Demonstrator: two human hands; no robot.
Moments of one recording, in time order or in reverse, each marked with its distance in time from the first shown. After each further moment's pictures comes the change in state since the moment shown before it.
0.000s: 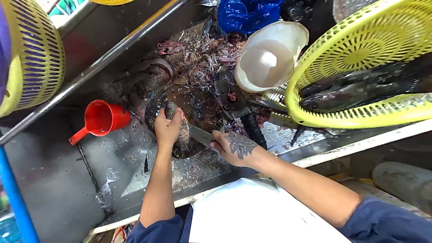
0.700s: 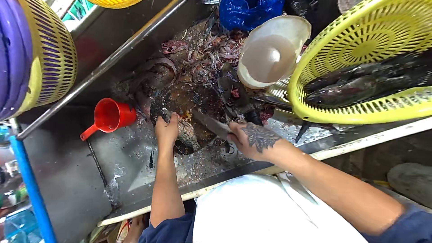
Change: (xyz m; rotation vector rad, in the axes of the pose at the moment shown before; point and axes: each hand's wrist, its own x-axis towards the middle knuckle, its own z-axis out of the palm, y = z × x) left_hand -0.010 -0.011 -0.013 0.060 0.004 -0.298; right_hand -0.028 0.012 -0.020 -0.069 0.042 0.101
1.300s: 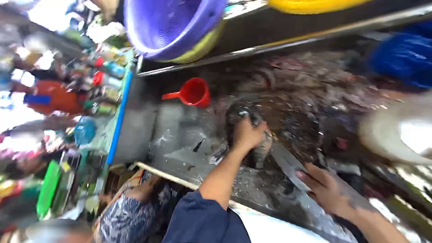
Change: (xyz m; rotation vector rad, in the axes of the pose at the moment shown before) left_hand 0.001 -0.005 0.005 -0.300 -0.075 0.158; right_hand 0.044 0.010 0.035 0.234 0.045 -0.165
